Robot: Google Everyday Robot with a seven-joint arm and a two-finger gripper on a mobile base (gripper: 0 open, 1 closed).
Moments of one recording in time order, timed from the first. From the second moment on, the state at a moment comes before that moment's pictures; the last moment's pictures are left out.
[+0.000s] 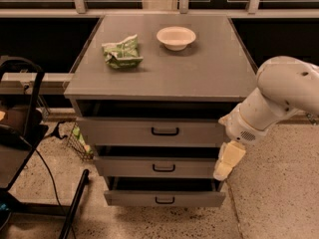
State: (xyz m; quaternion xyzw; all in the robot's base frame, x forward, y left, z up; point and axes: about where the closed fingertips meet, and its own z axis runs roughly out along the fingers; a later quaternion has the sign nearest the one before) arm 0.492 -0.176 0.738 -0.59 0.79 0.10 0.14
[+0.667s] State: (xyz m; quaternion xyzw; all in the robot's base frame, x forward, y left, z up) arm 0.521 -0.175 0.722 -0.60 0.75 0.14 0.25
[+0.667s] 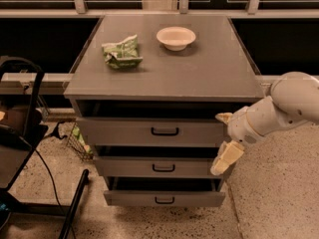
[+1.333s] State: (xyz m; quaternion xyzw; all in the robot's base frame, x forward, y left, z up) arm 0.542 -0.185 0.708 -0.59 0.75 0.13 0.25
